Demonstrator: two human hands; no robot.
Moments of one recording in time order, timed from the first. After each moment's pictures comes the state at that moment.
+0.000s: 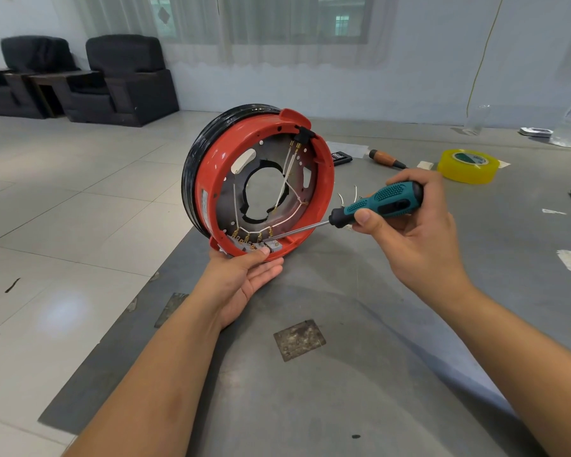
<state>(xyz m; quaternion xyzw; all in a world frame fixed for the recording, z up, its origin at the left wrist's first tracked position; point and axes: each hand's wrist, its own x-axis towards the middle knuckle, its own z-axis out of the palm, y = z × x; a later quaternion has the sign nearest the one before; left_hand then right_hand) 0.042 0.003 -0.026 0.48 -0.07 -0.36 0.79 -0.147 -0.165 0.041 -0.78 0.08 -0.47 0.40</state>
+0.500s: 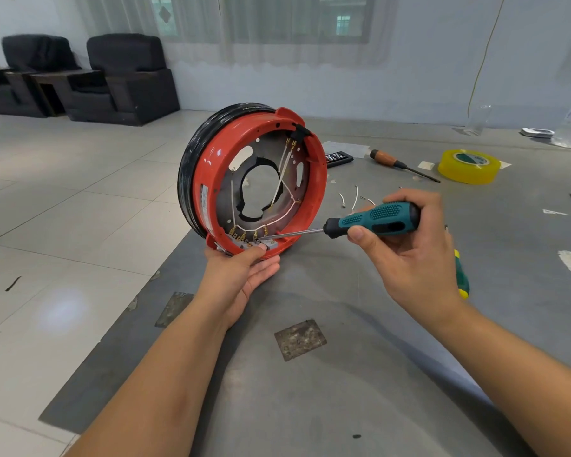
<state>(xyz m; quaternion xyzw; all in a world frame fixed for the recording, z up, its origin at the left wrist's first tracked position) 0.036 0.000 -0.025 0.51 -0.06 -0.30 0.80 -0.153 -0.146 0.029 -0.78 0.08 -0.51 0.36</state>
